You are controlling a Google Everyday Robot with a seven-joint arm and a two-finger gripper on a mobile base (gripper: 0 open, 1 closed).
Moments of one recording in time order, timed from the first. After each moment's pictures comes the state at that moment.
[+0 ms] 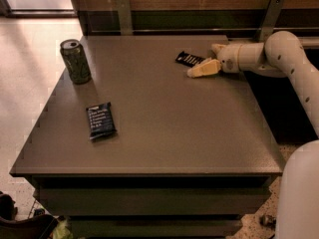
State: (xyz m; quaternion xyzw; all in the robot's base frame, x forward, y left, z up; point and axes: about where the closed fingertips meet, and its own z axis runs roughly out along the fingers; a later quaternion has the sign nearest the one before) arm 0.789 -0.162 0.806 -0.38 0.73 0.27 0.50
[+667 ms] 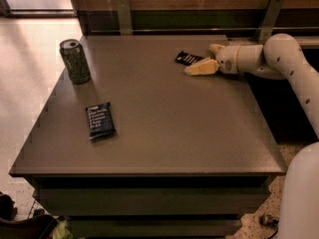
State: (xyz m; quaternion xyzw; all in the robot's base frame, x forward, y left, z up) arm 0.788 -0.153 0.805 -0.37 0.73 0.28 0.50
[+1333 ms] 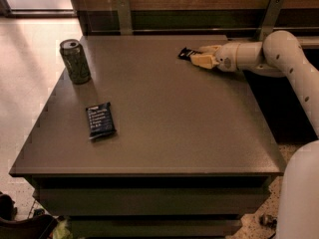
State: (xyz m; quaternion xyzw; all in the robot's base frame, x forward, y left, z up) arm 0.788 -0.153 0.814 -0.37 0.73 0.28 0.50
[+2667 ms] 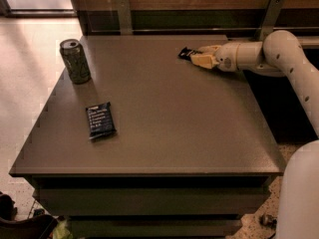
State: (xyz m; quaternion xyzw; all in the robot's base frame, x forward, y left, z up) arm 0.788 -0.153 0.814 -0.37 0.73 0.28 0.50
